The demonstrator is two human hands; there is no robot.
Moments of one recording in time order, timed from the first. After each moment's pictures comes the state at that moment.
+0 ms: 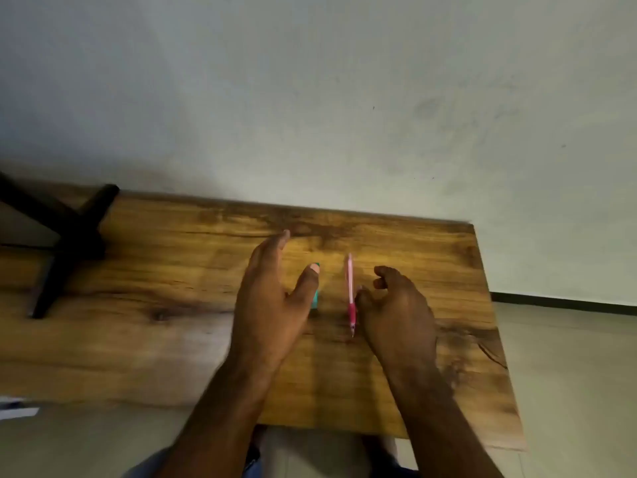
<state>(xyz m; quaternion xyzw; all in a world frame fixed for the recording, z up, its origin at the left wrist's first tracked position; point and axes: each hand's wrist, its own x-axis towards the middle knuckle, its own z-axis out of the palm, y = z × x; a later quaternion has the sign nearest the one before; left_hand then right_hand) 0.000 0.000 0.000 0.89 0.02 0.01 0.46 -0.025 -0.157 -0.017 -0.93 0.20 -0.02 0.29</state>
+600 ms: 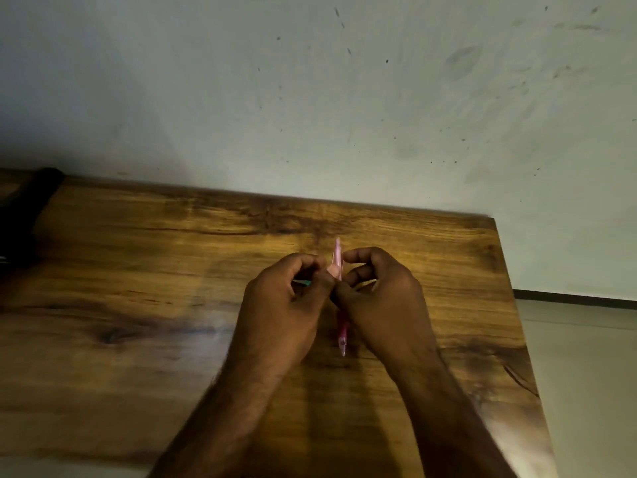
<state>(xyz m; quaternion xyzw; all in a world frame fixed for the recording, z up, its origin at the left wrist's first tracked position) 0.030 -0.023 -0.033 0.84 0.05 -0.10 0.54 0.020 -0.159 -0.037 -0.84 0.20 0.04 0.50</state>
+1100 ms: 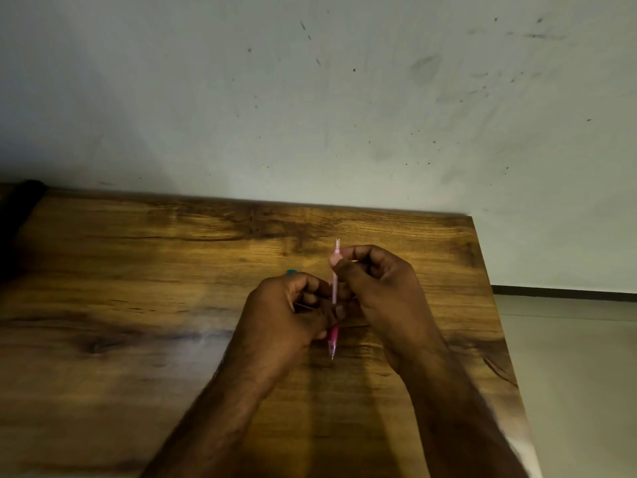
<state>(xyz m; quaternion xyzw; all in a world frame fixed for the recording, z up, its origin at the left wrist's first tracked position) 0.025 -0.030 -0.036 0.76 0.04 -0.23 0.60 0.021 -0.178 -0.029 -0.71 0.23 0.05 0.67</state>
